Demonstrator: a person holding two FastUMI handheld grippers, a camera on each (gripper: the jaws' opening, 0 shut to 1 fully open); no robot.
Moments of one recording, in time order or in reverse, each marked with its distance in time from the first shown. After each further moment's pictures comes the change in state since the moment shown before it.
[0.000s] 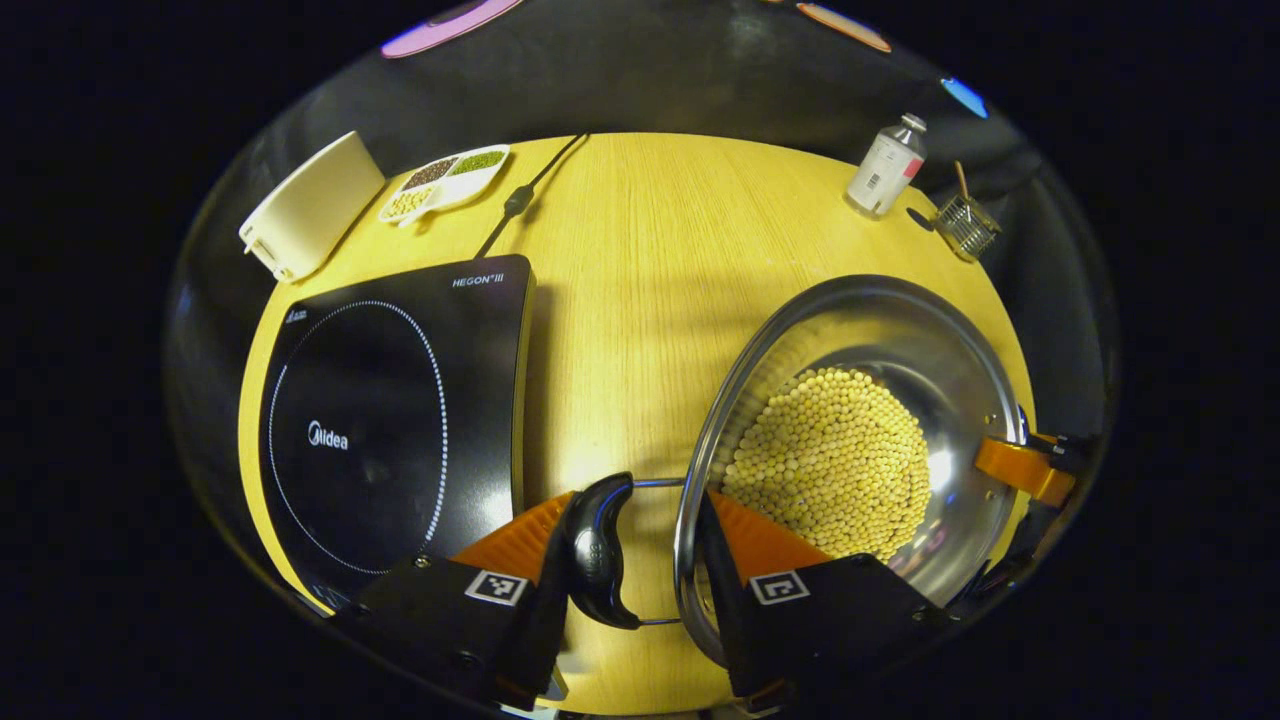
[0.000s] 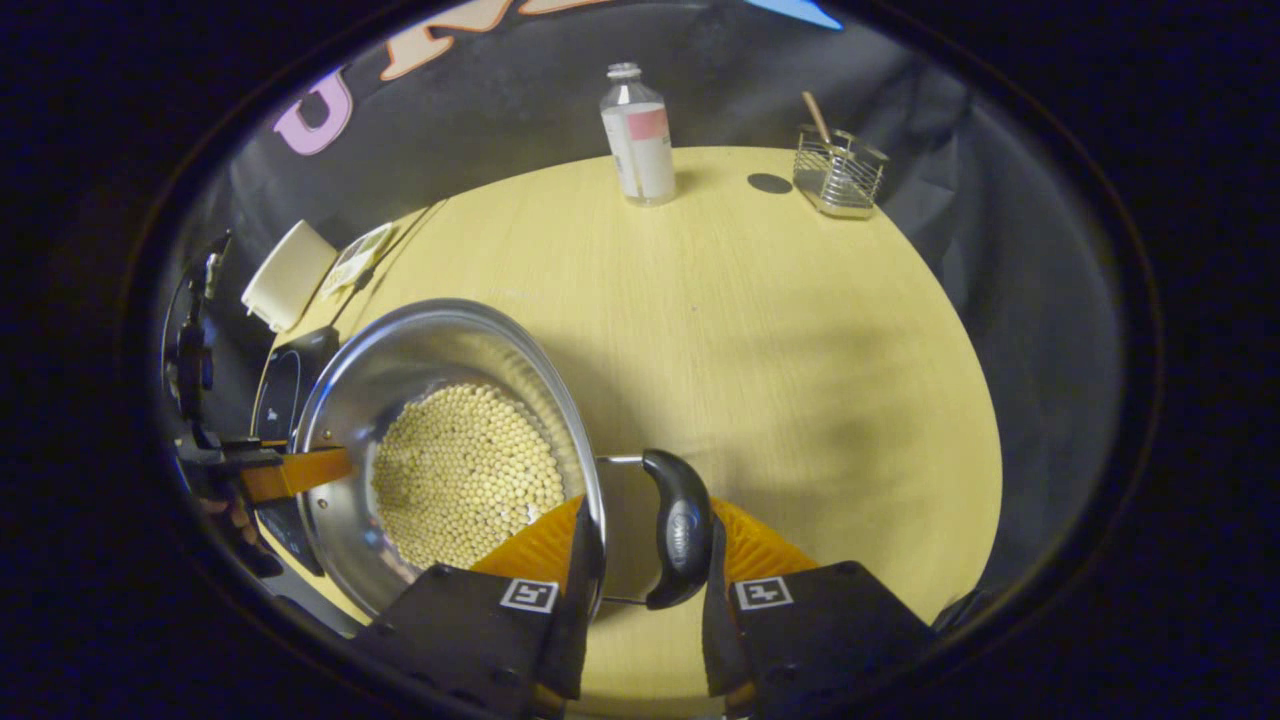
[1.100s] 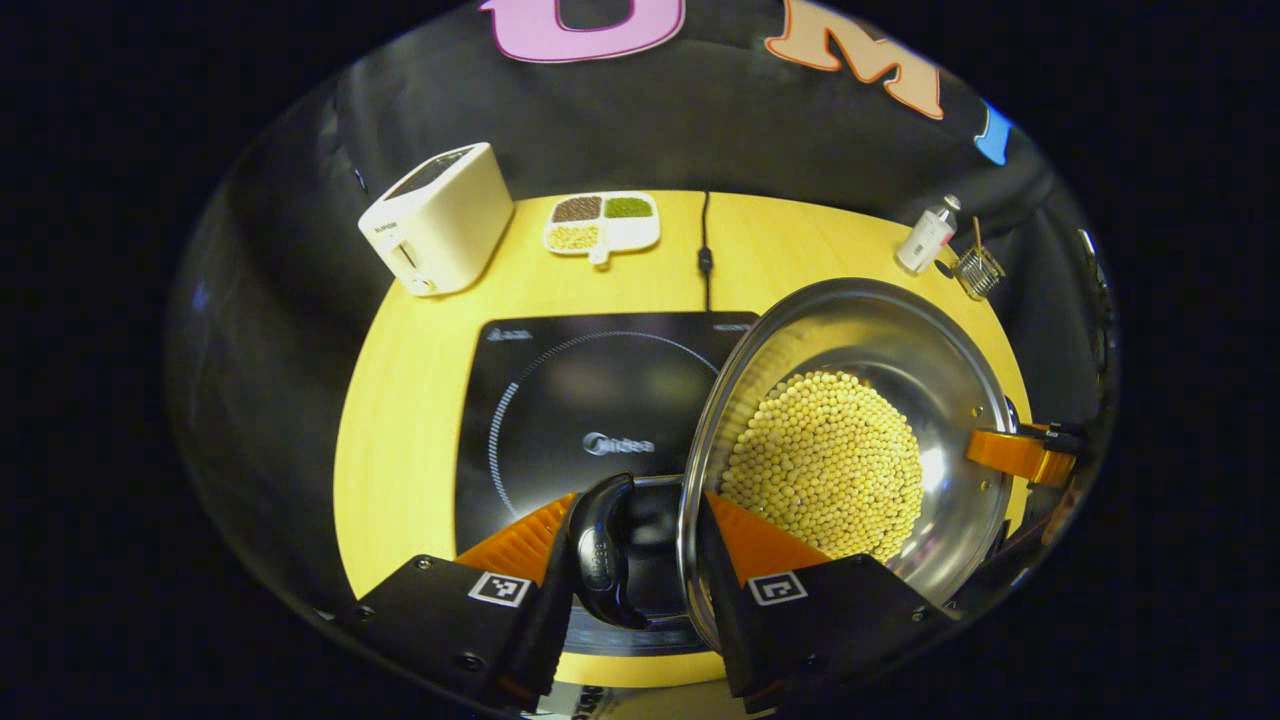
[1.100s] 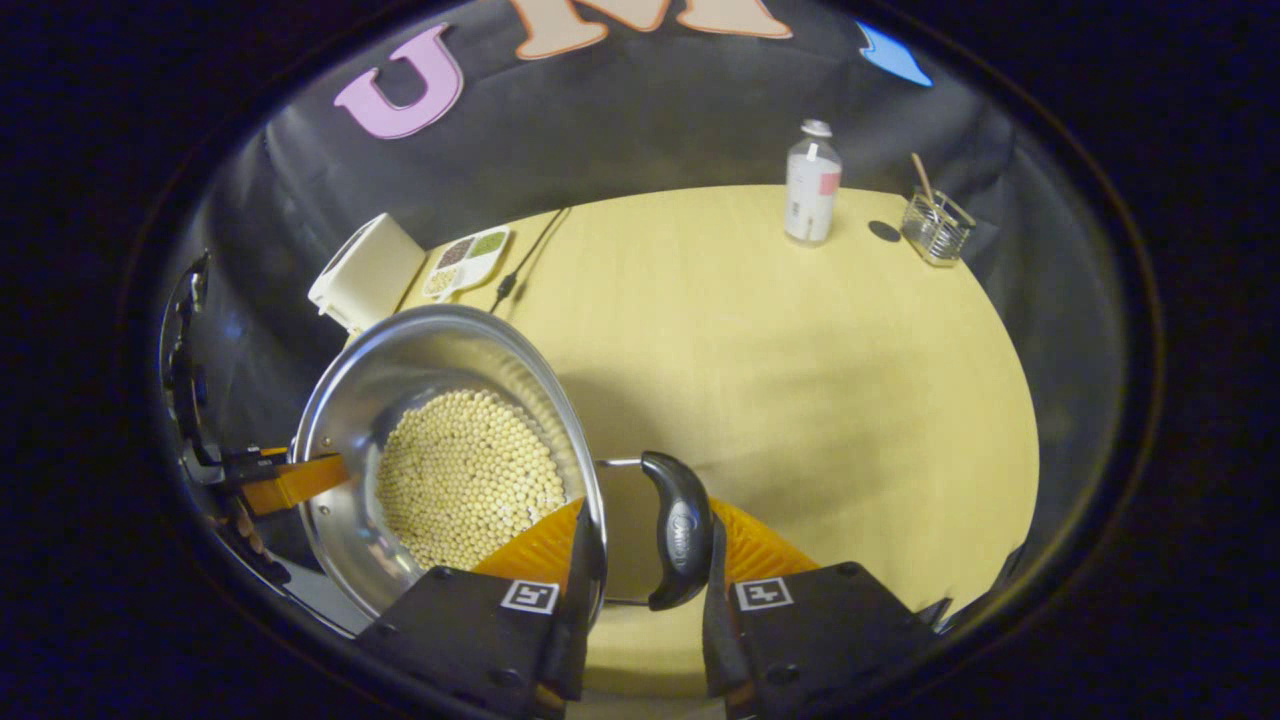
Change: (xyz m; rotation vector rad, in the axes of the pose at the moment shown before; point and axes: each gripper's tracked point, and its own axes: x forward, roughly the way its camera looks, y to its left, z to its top) left arm -0.104 0.200 0.035 0.057 -0.155 0.040; right arm -0.061 0.215 0.012 0.006 -0.045 0.065
